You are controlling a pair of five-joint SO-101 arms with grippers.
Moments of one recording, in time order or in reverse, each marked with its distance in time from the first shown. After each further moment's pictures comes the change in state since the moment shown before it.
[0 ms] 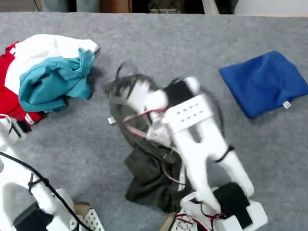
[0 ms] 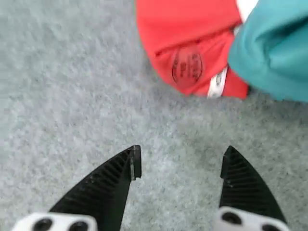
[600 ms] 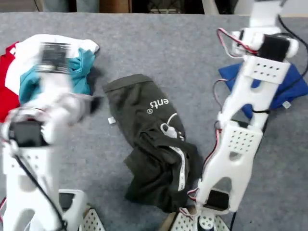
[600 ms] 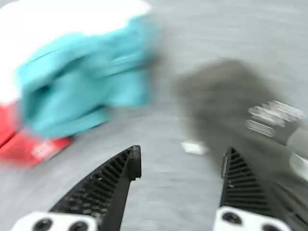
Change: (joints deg) left arm 34.3 -16.4 -14.0 13.9 5.4; right arm 39.4 56.7 -104.7 3.3 -23.5
